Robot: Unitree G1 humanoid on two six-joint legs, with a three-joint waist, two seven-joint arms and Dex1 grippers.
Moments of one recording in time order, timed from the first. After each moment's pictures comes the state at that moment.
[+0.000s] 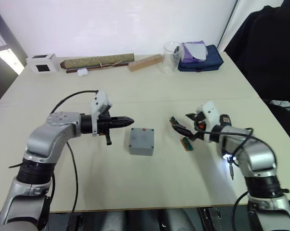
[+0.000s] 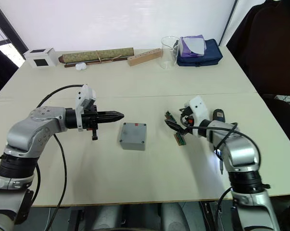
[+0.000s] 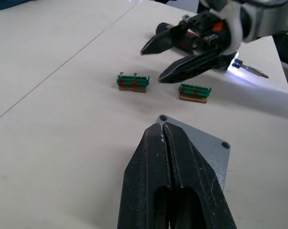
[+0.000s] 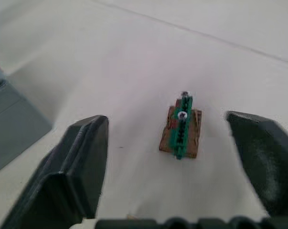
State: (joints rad) left arm -0.54 0.66 -0.04 -0.17 -0.53 0.72 -1.04; right arm -0.43 -0.50 0.00 -0.07 0.27 0.66 0.63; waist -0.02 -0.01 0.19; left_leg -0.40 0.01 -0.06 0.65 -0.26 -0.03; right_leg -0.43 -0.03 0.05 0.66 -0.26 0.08
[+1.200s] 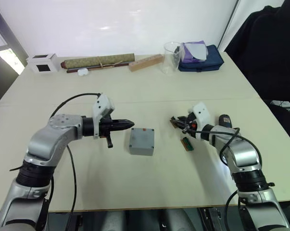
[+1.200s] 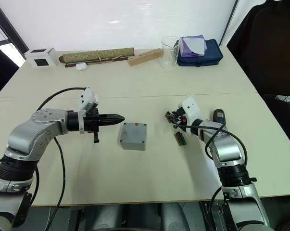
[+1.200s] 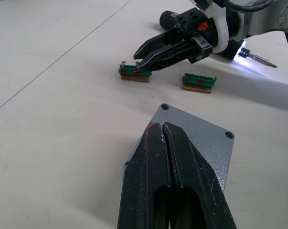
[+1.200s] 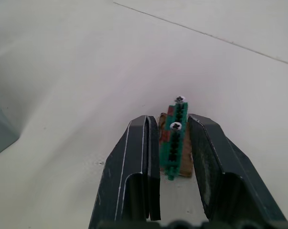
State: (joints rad) left arm -0.52 0.67 -0.06 -0.20 -0.52 0.71 -1.00; right arm -0.45 -0.47 0.03 -0.01 0.23 0.63 0.60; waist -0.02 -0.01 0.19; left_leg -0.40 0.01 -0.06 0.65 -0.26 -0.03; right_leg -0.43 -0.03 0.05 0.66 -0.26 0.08
